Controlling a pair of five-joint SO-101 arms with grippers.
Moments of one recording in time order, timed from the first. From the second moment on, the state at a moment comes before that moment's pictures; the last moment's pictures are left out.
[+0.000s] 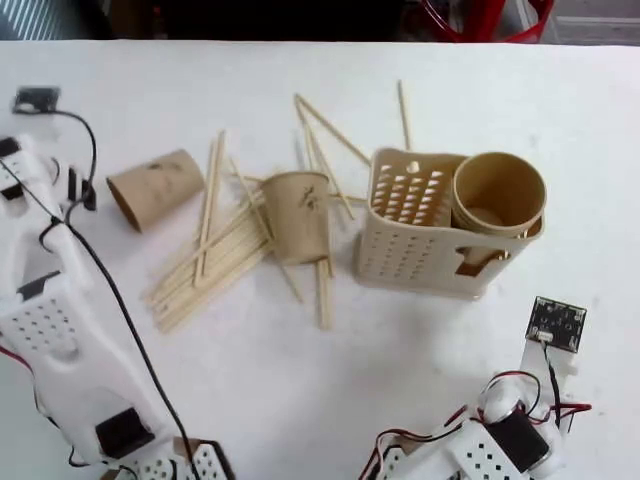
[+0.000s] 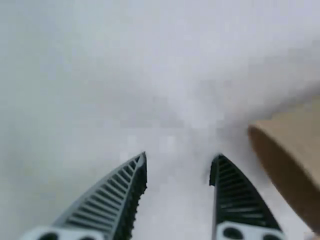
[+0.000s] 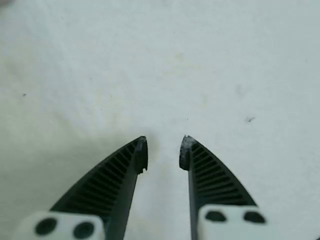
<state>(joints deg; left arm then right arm) -35.8 40.4 -30.1 74.0 -23.3 50.7 -103.0 93.8 75.3 35.7</state>
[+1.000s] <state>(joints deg) -26.1 -35.1 56.4 35.9 -44.4 50.7 -103.0 93.8 75.3 35.8</state>
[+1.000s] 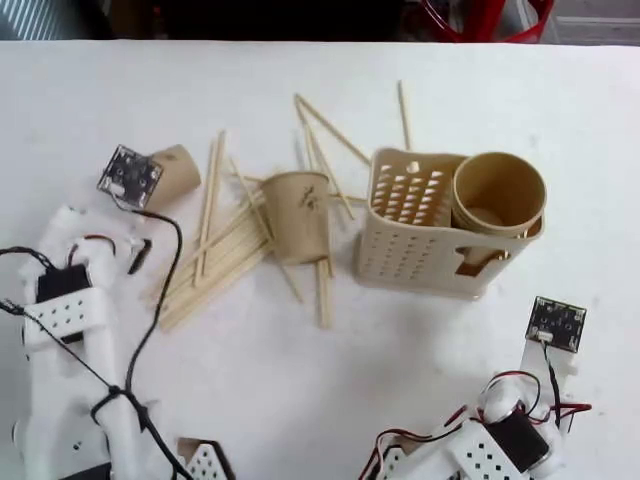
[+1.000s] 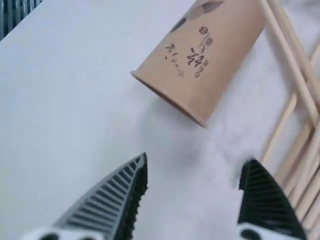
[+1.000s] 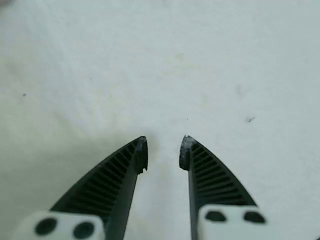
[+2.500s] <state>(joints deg) -6.6 -8.9 50.6 8.2 -40.5 50.7 -103.0 93.8 75.3 35.8</state>
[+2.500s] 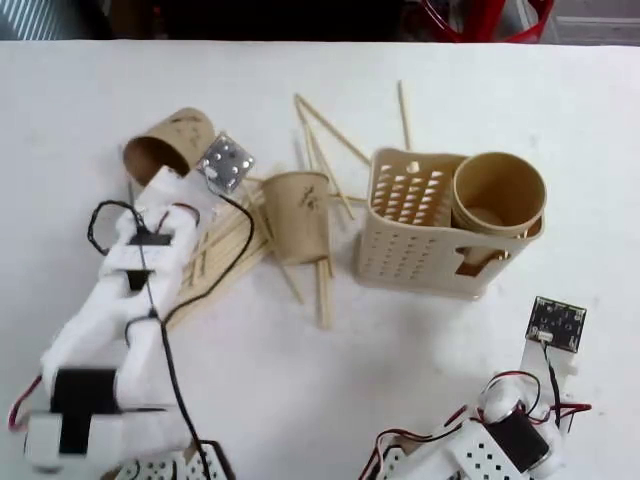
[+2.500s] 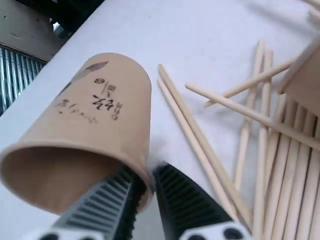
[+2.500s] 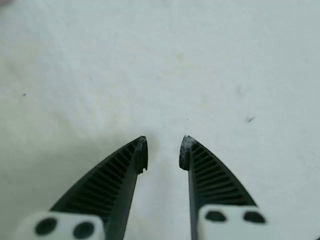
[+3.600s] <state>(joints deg) 47.5 -3.2 -43.8 91.1 -16.7 50.7 -103.0 93.8 75.3 35.8</state>
